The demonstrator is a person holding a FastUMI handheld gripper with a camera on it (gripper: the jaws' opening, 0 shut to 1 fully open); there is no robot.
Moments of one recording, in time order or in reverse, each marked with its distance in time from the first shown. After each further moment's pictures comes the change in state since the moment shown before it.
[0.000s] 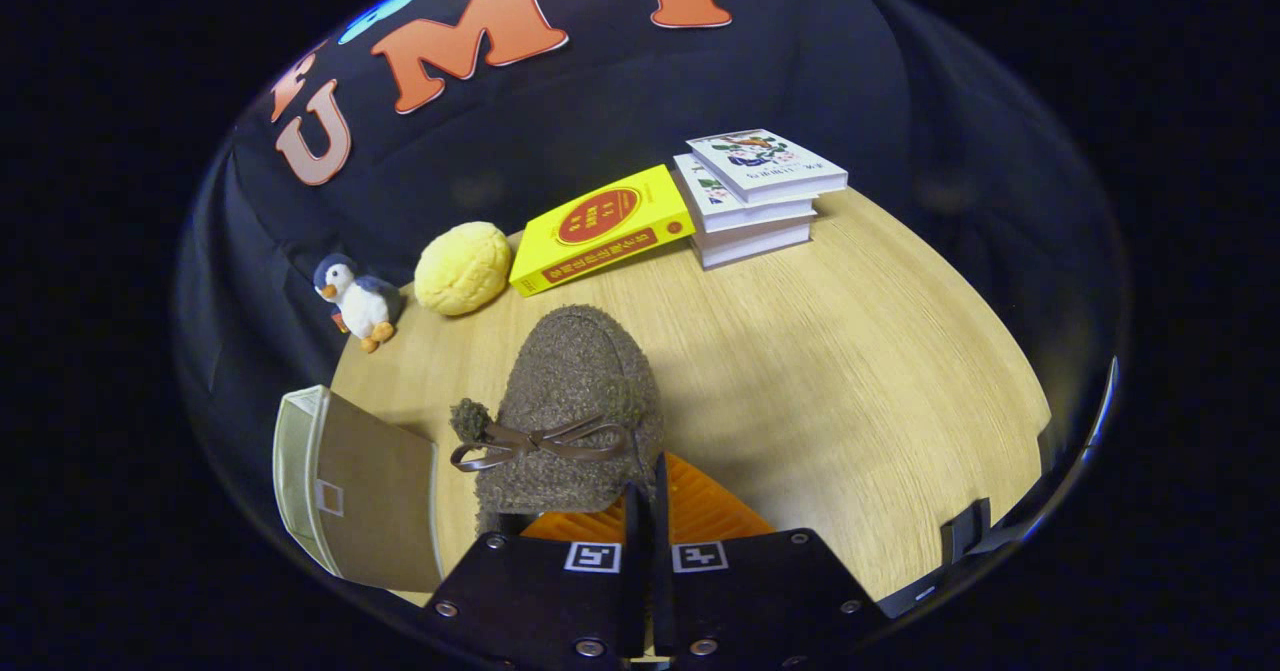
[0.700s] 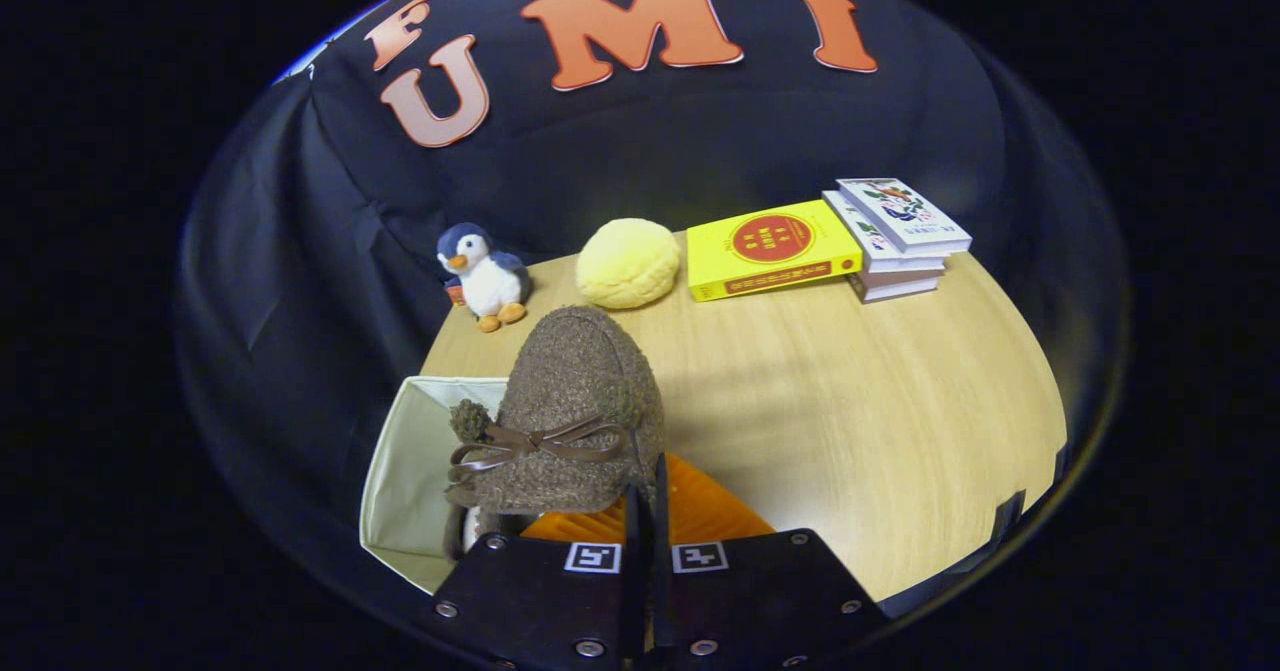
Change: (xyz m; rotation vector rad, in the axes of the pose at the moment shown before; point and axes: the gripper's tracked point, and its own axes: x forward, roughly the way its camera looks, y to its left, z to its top) arm -0.045 0.191 -0.010 -0.144 0.016 0.135
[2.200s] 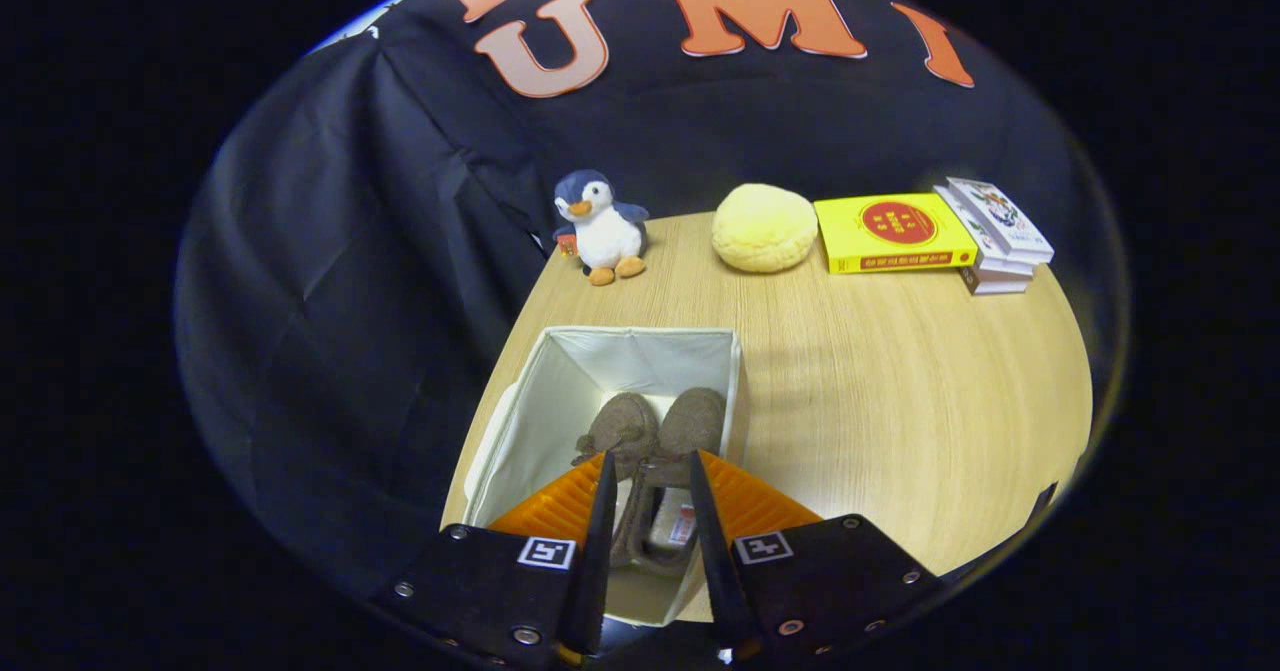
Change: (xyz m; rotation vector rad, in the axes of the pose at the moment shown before) arm -0.025 0.110 -0.021 -0.135 0.027 0.169
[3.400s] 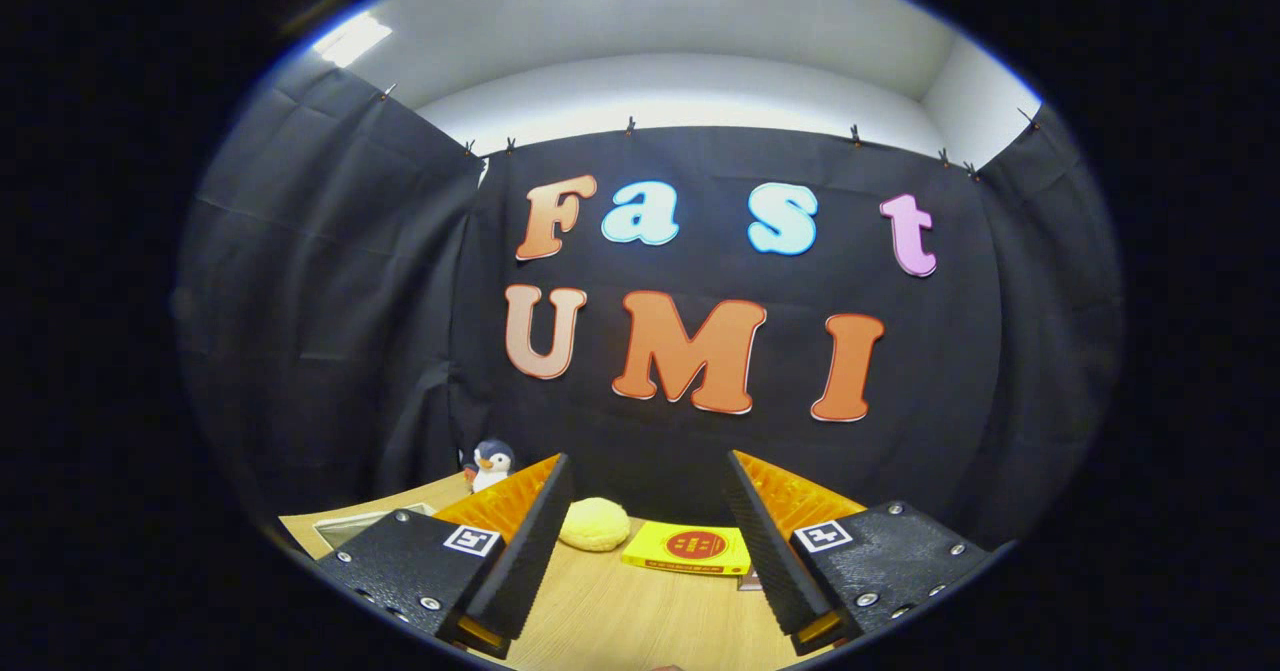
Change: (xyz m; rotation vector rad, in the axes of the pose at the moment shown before) arm -0.270 -0.165 0.173 -0.357 -0.936 -0.184
